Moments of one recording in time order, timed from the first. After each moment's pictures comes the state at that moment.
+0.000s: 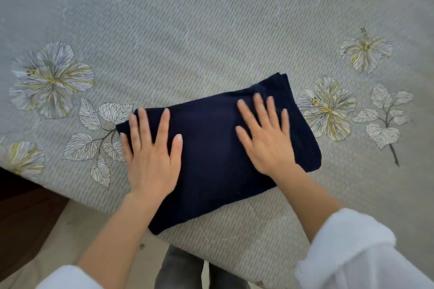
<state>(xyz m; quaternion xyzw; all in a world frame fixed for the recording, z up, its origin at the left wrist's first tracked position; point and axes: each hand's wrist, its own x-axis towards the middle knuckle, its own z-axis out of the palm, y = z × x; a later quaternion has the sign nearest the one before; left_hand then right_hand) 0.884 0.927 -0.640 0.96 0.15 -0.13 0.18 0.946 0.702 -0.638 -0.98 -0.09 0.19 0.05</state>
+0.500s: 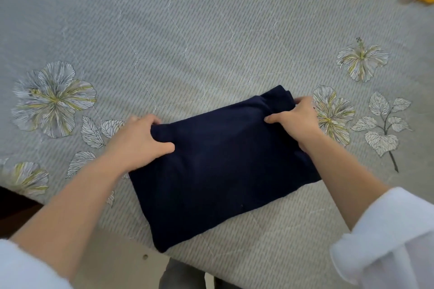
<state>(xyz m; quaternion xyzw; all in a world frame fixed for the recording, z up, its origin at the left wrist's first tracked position) 0.965 0.983 -0.609 0.89 0.17 -0.34 0.25 1.027 0.671 -0.616 -0.83 0.33 0.21 0.41</state>
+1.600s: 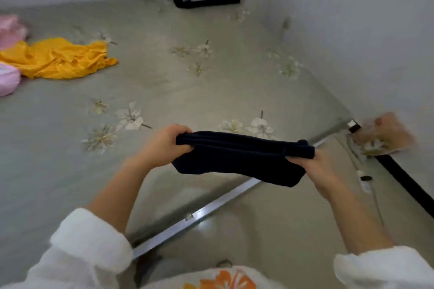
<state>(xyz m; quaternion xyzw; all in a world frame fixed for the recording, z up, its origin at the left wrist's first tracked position) 0.706 0.535 -0.318 0.79 -0.47 -0.27 0.27 0.405 0.336 -0.302 -0.64 0.50 -0.18 0.56</state>
